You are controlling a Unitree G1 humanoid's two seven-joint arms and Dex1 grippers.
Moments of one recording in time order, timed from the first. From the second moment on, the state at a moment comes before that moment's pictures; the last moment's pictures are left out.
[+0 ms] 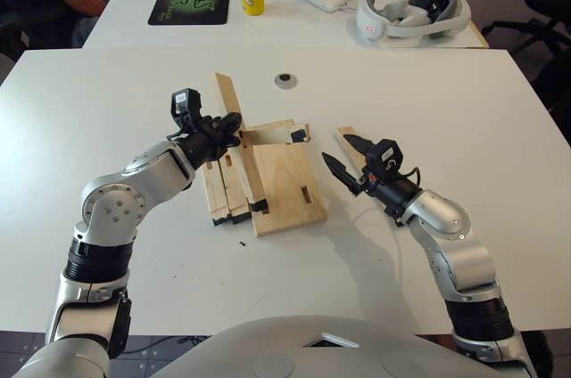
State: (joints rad) left arm -0.30 0.50 -0.05 -0.29 -1.25 0.77 0.41; right arm 0.06 -0.40 0.11 -0.39 0.23 0.30 0.51
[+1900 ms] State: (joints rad) left arm -0.61 0.11 0.05 0.43 -0.22 0.01 -0.08; right arm 0.00 -0.38 0.22 -0.39 0.25 0.42 0.60
